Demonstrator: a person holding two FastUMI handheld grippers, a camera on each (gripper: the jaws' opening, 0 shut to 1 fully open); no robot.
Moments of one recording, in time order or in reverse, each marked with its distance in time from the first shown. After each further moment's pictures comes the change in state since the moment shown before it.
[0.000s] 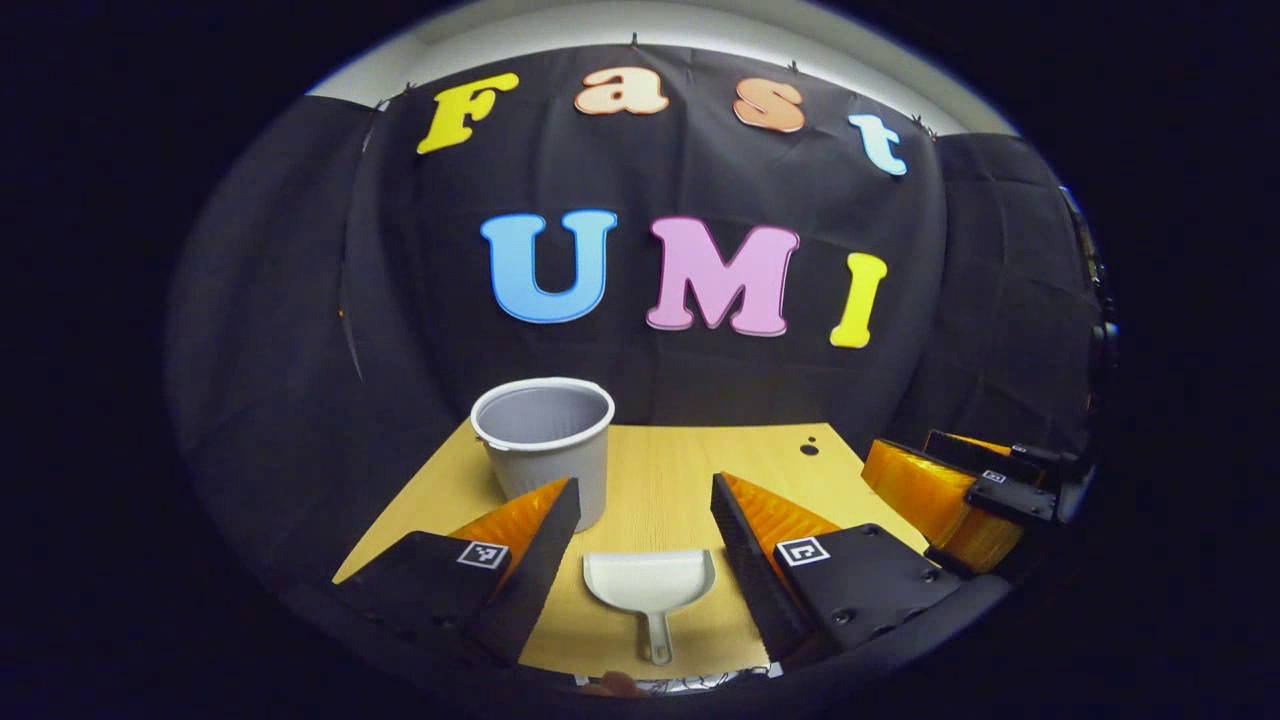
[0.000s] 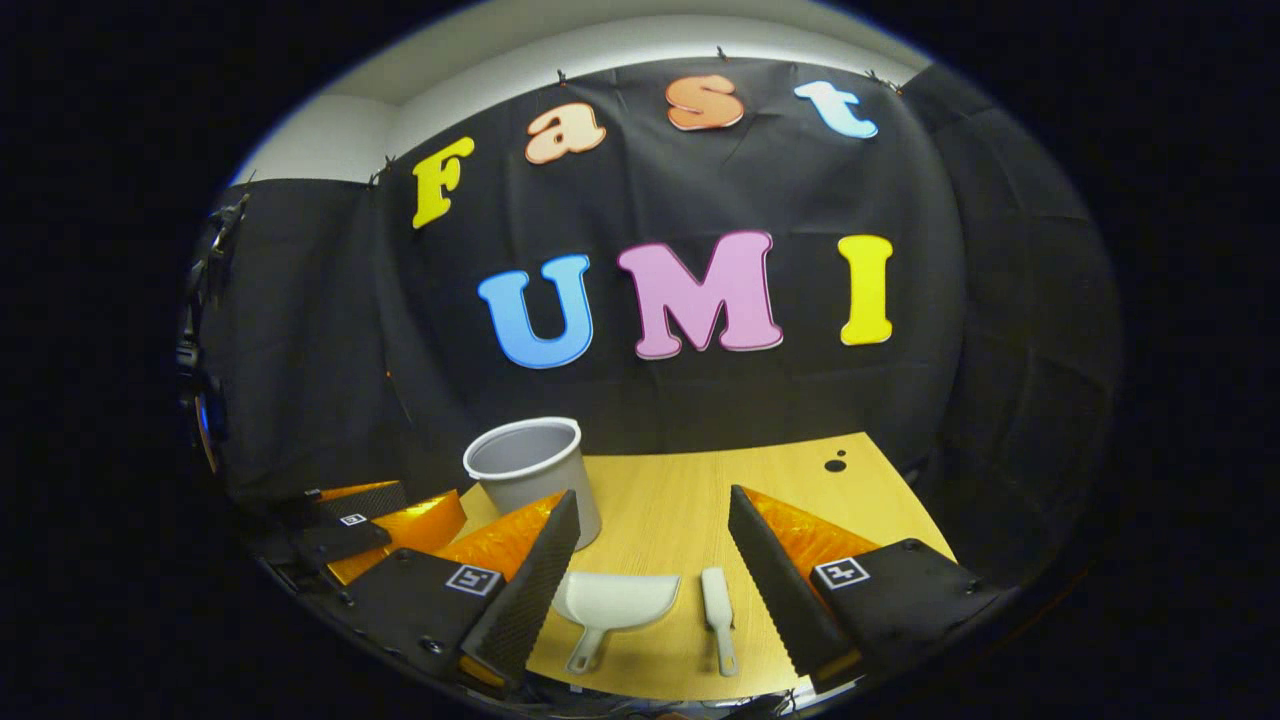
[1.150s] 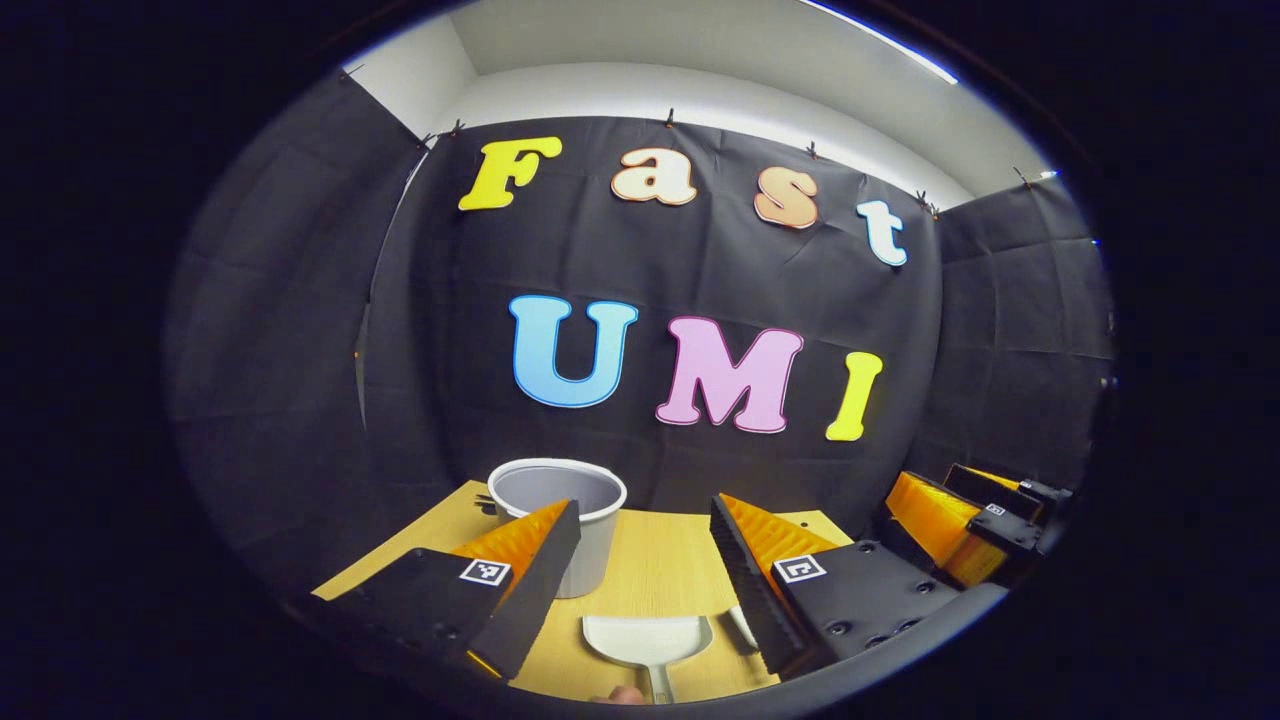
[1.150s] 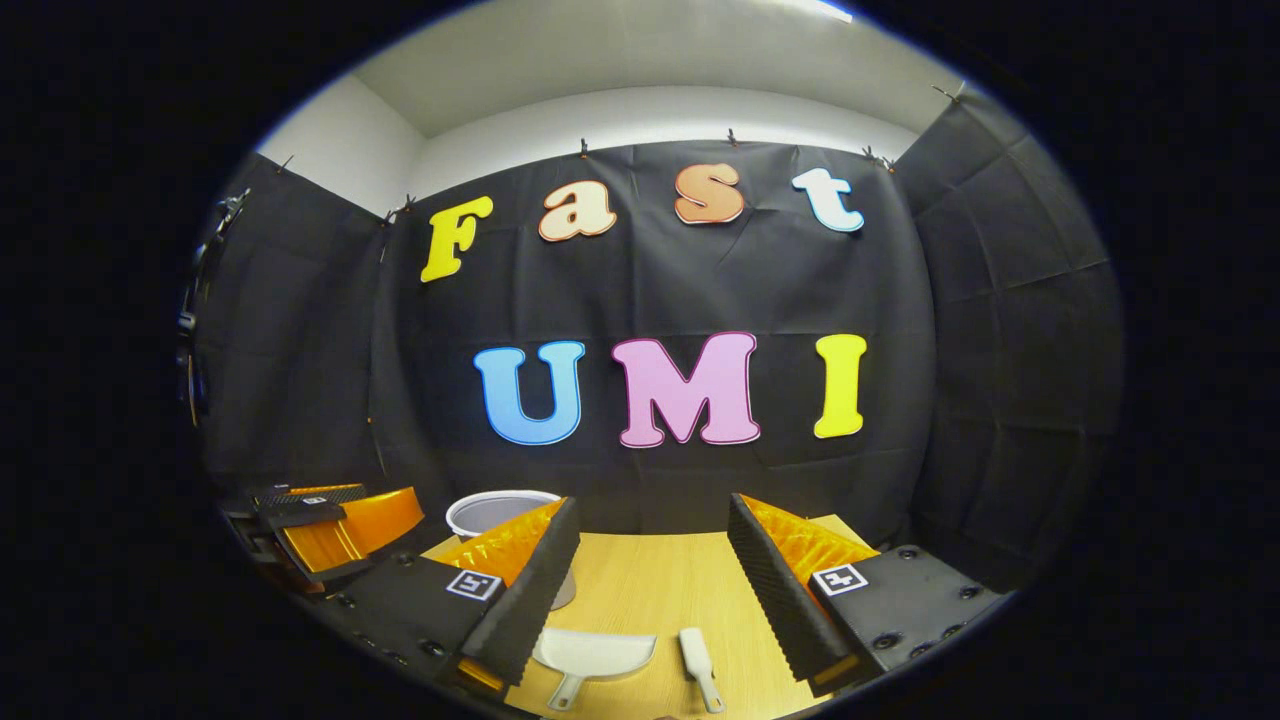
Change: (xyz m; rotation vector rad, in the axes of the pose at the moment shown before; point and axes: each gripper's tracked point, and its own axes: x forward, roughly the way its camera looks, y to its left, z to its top) left arm -0.012 0.015 0.018 -0.042 -0.236 -0.016; right arm -0.154 0.109 0.136 -0.095 -0.264 -0.071
